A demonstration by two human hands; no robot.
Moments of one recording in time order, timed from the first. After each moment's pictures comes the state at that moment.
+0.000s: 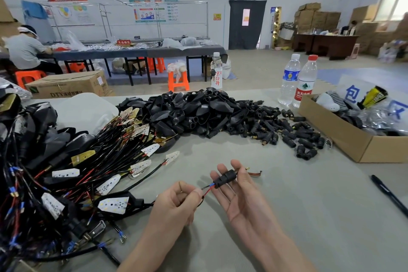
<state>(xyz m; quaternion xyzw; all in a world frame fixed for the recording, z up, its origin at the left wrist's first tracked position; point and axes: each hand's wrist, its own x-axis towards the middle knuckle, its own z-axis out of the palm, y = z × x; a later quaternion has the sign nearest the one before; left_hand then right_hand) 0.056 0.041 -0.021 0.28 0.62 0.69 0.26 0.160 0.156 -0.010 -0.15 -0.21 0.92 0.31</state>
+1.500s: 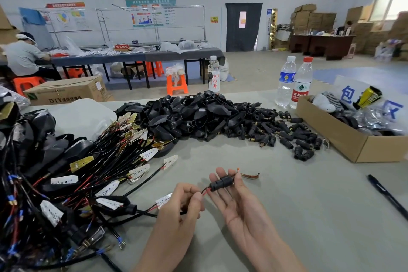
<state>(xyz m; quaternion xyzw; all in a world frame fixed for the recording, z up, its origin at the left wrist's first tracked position) 0.061 0.039 -0.035 0.42 0.70 0.57 0.09 0.160 0.153 -0.012 -0.15 -0.16 0.93 0.30</state>
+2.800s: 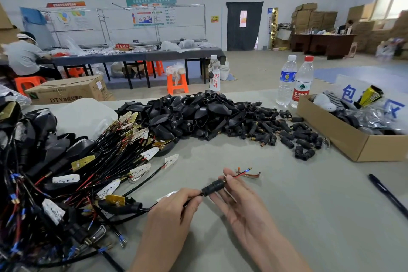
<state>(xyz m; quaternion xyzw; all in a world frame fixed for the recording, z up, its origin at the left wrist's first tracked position) 0.066 0.027 -0.017 0.44 0.80 0.41 -0.05 0.163 0.155 -0.010 -0.21 -0.24 0.90 0.29</state>
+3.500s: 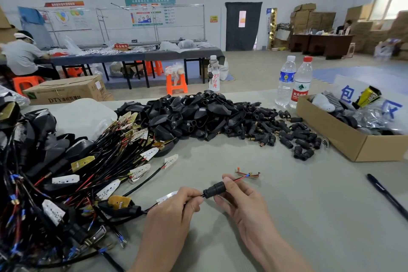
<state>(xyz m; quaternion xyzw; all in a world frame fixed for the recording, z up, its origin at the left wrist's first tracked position) 0.062 0.031 -0.022 0.43 0.81 0.38 -0.06 0.163 0.156 -0.016 -0.26 -0.34 0.84 0.33</state>
